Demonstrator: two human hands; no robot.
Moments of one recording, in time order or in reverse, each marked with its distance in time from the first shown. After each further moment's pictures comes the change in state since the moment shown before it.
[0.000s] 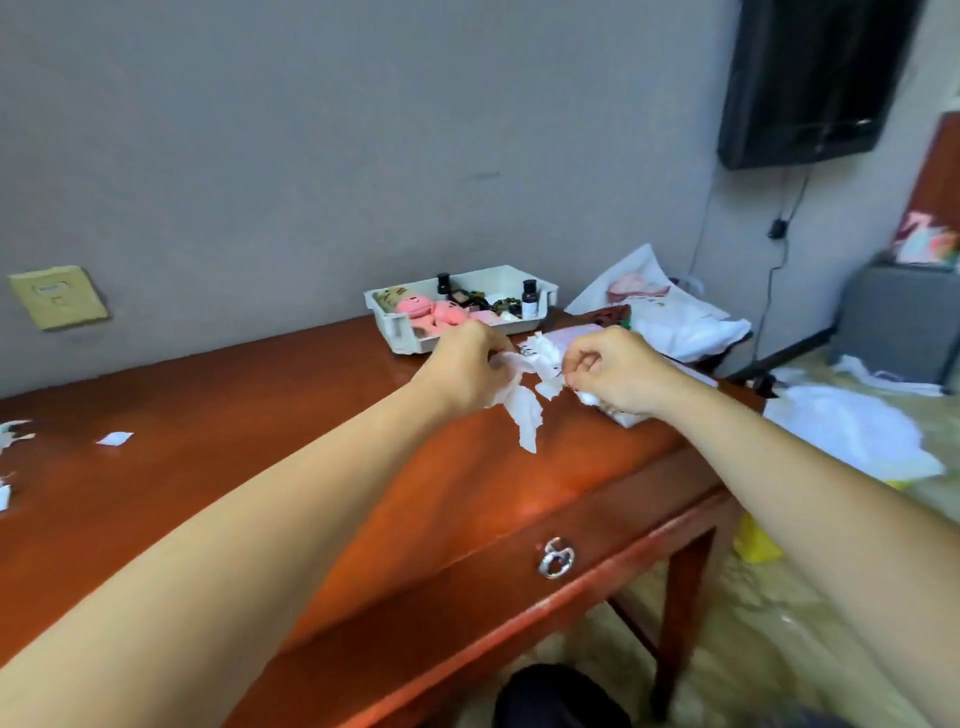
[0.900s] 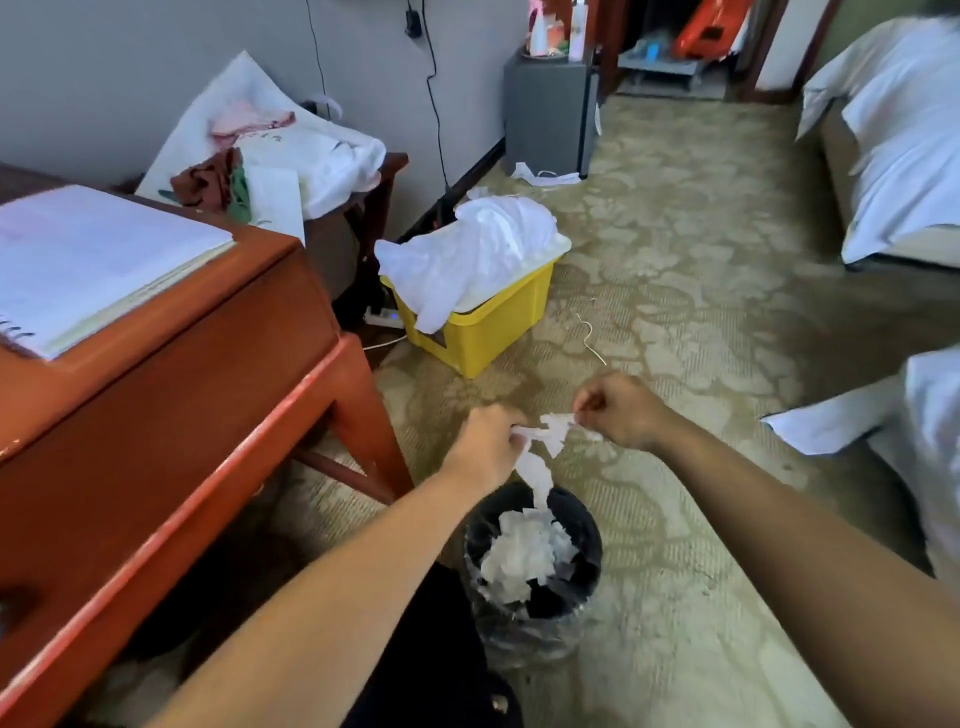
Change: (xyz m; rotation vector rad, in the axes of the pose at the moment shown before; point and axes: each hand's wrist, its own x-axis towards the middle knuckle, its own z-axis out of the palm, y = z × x) left_hand -0.034 0.211 0.409 -0.171 -0.669 0.267; right_hand -0.280 0.336 -0.071 0.066 0.085 0.799
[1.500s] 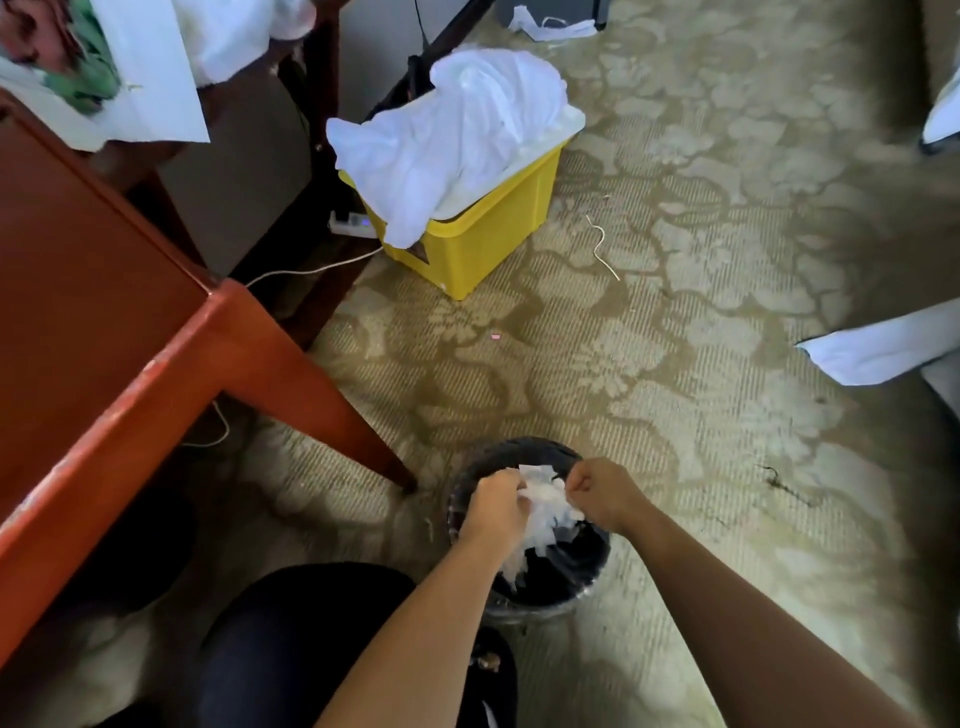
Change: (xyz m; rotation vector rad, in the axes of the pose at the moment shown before) left_hand 0.031 -0.076 0.169 -0.094 -0.277 -0.417; right_hand 0.038 0.130 0.144 0.079 -0.204 0.450
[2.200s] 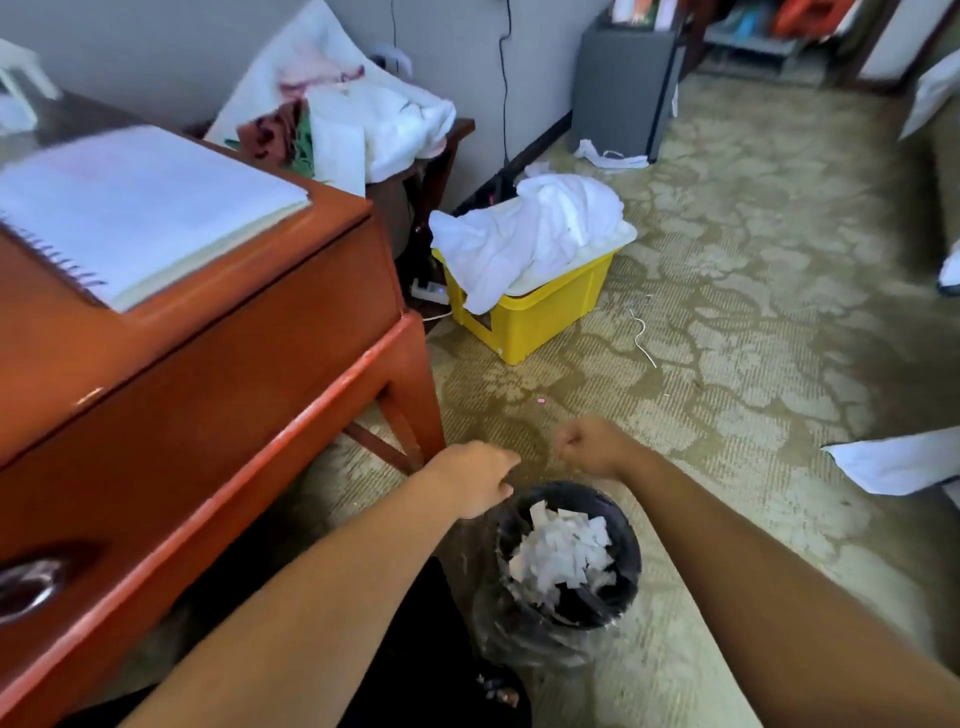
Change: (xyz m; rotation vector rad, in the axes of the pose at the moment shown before) left_hand -0.097 0.001 -0.162 0.584 -0.138 0.276; right_hand -0.063 -0.129 -0.042 -0.216 -0.045 -0.305
